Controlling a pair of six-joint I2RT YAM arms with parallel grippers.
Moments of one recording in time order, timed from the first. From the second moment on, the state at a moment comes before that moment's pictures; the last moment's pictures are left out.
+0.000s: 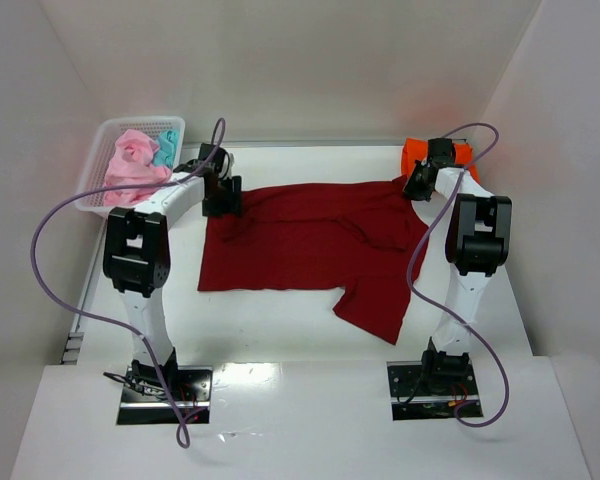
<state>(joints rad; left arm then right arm) -0.18 2.01 1.55 -0.62 0.06 -0.24 -0.10 2.15 1.60 -0.38 -0.13 0.38</state>
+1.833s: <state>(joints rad) -0.01 2.13 1.60 -0.49 0.13 -0.24 -0.10 2.15 1.60 -0.38 -0.13 0.38</state>
